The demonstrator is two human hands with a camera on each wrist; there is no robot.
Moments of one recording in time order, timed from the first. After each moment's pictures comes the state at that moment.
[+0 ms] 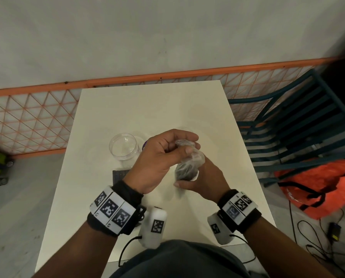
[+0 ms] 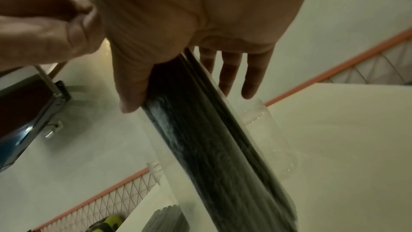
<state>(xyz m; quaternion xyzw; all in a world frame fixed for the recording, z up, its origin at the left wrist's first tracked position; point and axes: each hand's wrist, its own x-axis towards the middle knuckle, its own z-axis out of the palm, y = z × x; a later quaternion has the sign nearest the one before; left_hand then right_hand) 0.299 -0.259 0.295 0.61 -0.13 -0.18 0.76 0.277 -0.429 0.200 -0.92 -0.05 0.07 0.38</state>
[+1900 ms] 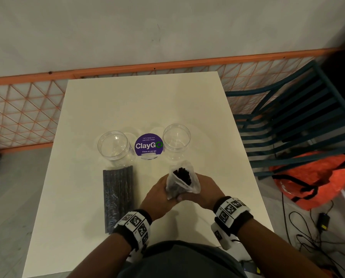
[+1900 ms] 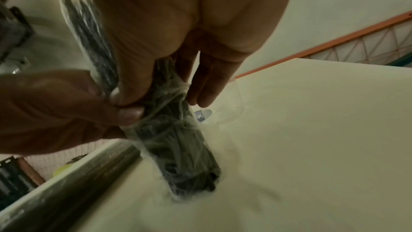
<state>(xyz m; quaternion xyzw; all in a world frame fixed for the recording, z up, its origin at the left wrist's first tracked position) 0.272 -0.266 0.128 0.86 -0.07 -0.23 0.46 0.279 -0.450 0.136 -0.89 -0.03 0.25 0.37</state>
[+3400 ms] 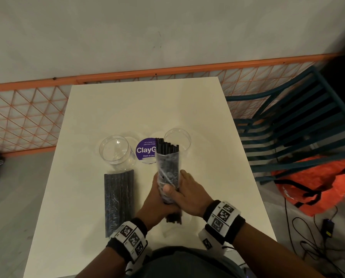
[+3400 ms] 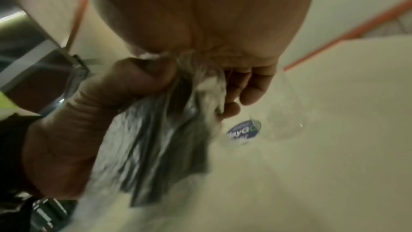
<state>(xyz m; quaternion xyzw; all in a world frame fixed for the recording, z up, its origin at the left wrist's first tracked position) 0.268 -0.256 0.117 0.70 -0.02 -0.21 0.68 0.279 -0.410 0.163 -0.90 -0.13 0.19 0.37</state>
